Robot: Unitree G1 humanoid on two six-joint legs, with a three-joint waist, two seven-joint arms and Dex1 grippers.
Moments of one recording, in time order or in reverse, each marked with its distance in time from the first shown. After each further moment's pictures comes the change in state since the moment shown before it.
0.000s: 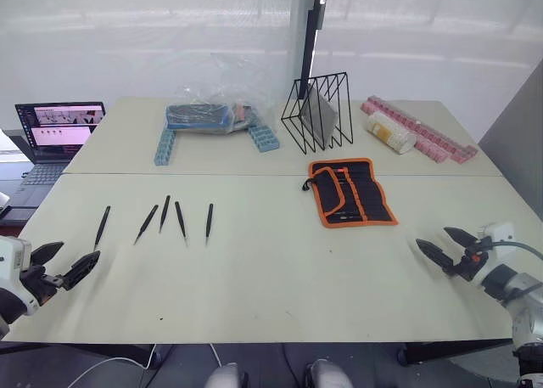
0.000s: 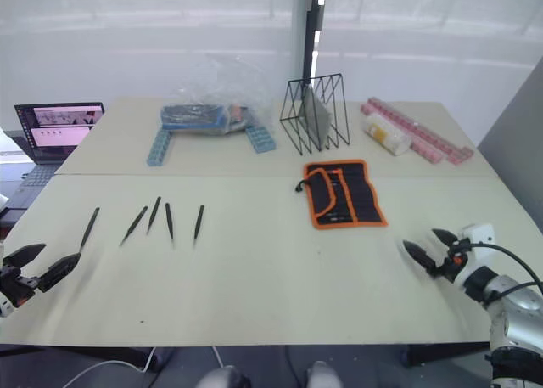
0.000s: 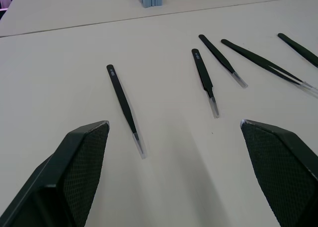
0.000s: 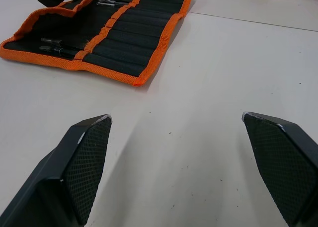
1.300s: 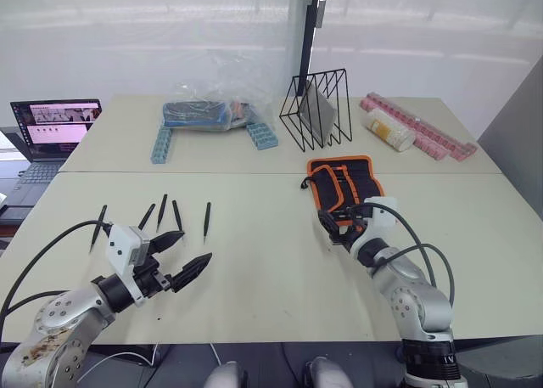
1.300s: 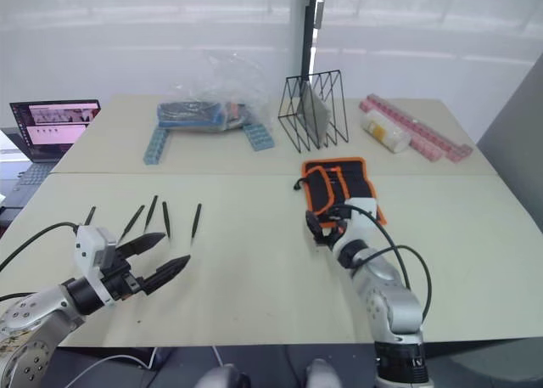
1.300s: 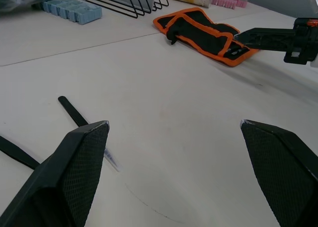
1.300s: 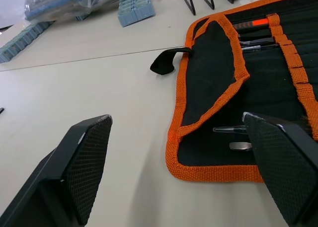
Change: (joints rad) left arm 0.012 -0.169 -0.335 -0.636 -0.118 0.219 0.129; right arm -0.049 0.550 0.279 -0.734 0.006 0.560 -0.741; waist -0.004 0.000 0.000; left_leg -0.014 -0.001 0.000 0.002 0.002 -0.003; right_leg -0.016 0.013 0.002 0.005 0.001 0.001
